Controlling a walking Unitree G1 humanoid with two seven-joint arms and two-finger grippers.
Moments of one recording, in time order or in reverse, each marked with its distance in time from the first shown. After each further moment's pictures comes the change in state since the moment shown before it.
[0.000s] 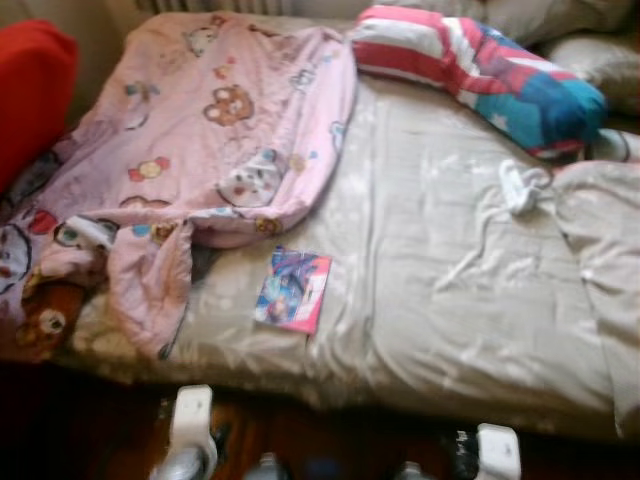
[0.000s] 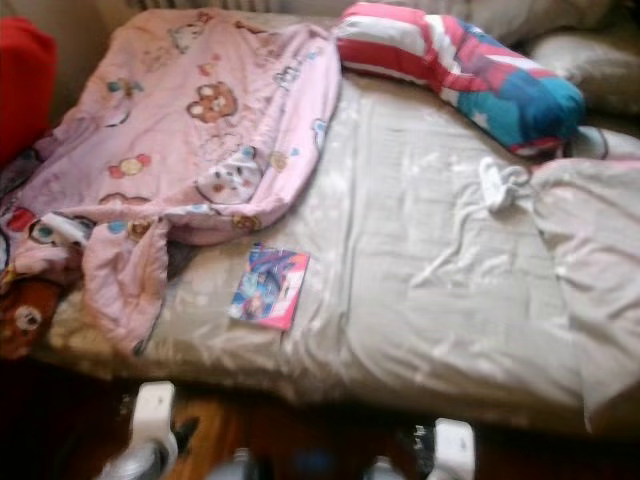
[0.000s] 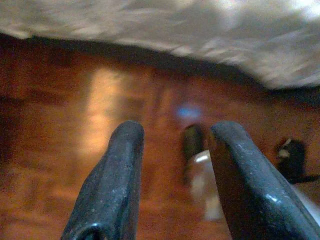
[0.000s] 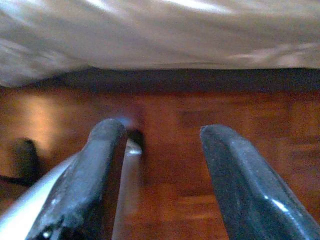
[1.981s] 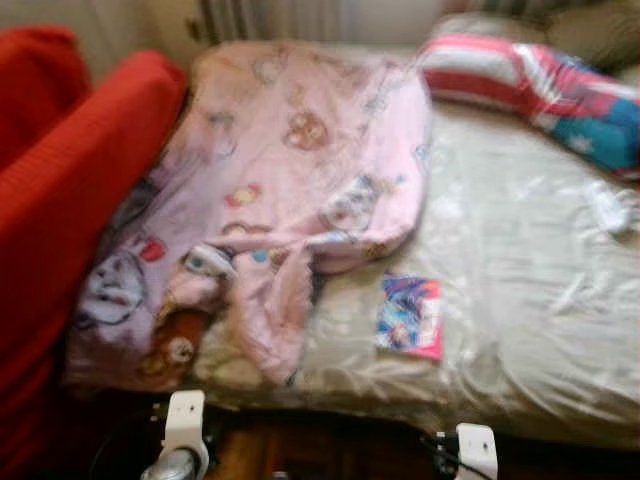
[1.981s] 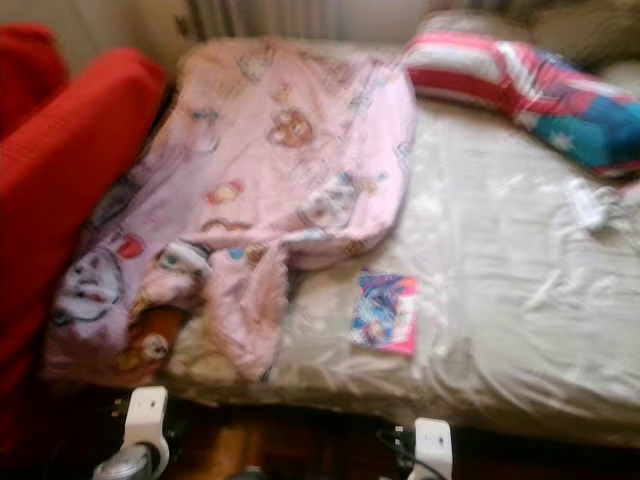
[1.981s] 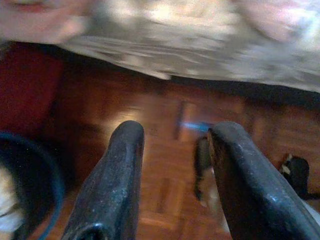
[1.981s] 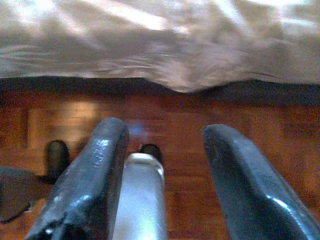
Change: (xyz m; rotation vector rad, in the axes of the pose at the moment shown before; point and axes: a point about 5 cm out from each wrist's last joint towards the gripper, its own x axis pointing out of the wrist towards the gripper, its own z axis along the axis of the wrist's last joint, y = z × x) left arm 0.001 0.002 0.005 0.026 -0.013 0.001; right arm 0.001 0.012 0.001 -0.024 0.005 0.039
